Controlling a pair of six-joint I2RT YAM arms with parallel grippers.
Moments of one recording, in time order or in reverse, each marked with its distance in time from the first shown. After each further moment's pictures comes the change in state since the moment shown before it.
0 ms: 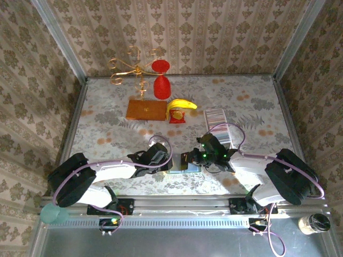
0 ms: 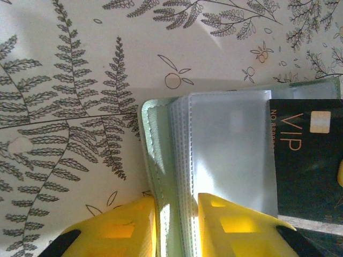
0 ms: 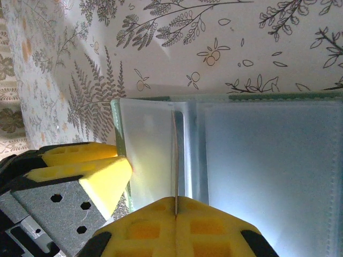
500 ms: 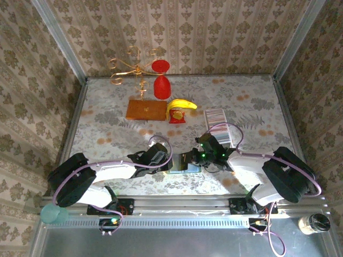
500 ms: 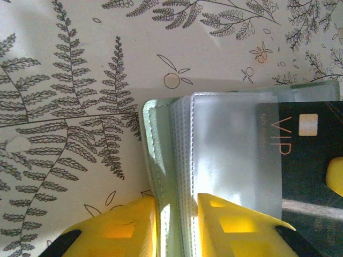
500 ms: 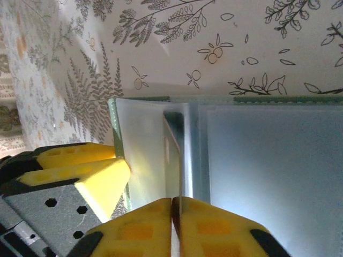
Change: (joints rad) left arm -0.001 0.000 -0.002 0.005 -0.002 -0.006; right arm 0.004 0.039 0.023 -0.008 -0.008 -0.006
